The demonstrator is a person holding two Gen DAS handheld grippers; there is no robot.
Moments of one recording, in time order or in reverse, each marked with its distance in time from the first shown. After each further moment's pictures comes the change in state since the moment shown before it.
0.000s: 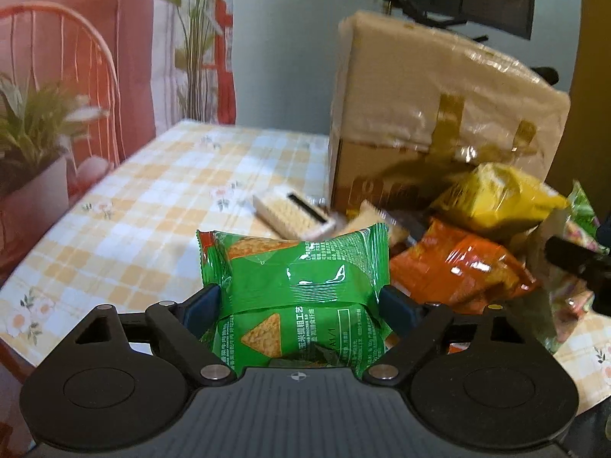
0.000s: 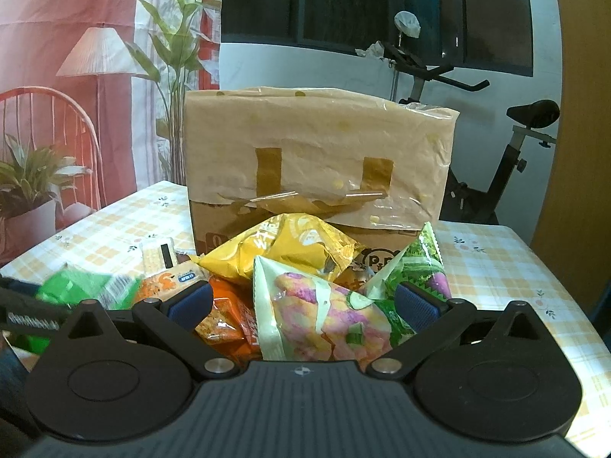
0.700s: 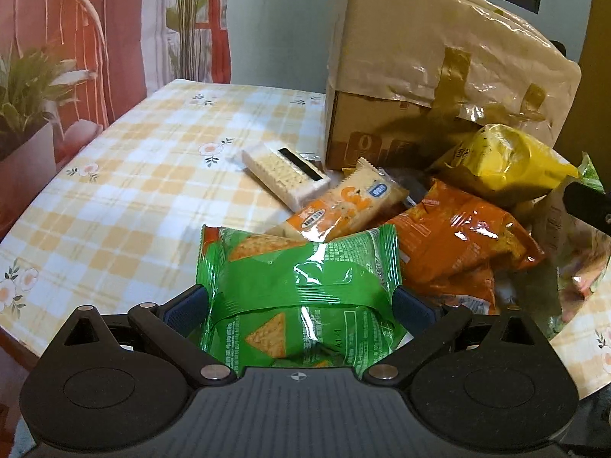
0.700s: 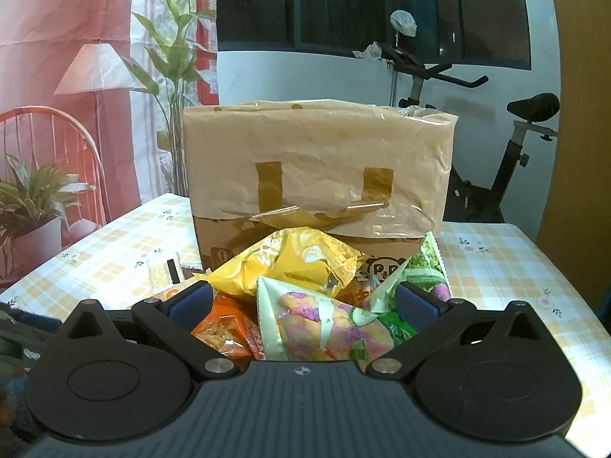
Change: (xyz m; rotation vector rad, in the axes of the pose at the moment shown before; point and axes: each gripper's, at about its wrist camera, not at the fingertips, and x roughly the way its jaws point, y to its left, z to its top) left arm 0.022 0.001 -0.007 -0.013 0.154 -0.016; right arm -0.001 -0.004 0.010 0.045 -0.011 0.024
